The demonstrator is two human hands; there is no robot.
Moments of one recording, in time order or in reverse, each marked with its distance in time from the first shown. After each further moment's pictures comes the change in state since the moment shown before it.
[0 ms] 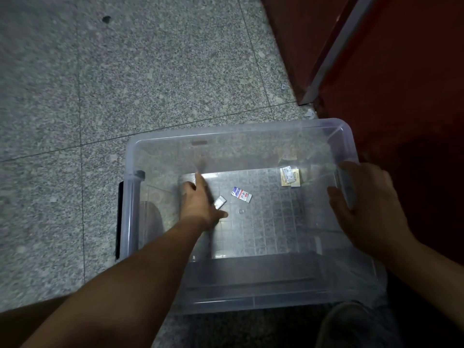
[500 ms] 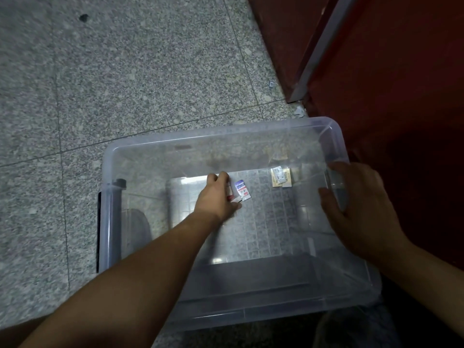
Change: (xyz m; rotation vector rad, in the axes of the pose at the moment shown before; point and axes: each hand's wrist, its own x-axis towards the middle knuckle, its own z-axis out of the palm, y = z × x) left_hand 0.011 0.048 0.020 0.044 -0.062 0.320; right_hand 0.000 0.005 0.007 0.069 0.036 -0.013
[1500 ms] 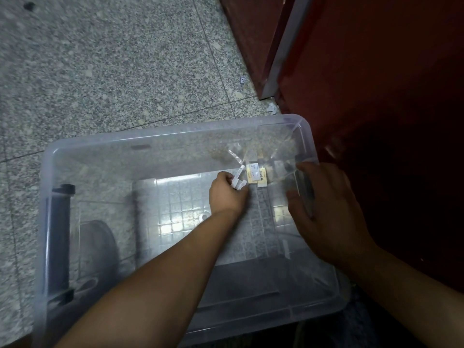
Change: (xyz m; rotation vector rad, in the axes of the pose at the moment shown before) left_hand 0.026 0.079 0.070 -0.438 0.175 -0.196; right_hand 0.000 0.001 0.002 0.036 0.027 0.028
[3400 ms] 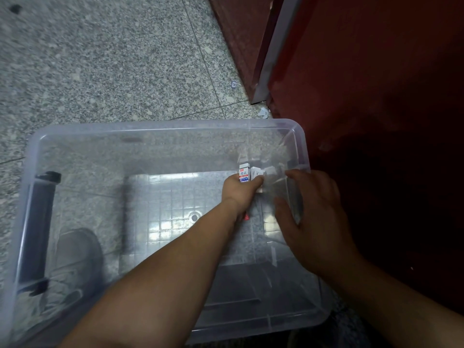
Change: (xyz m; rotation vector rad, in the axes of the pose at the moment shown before) left_hand 0.006 0.036 0.033 -0.406 -0.255 -0.154; right_hand -0.001 -0.004 0.006 0.027 0.060 0.057
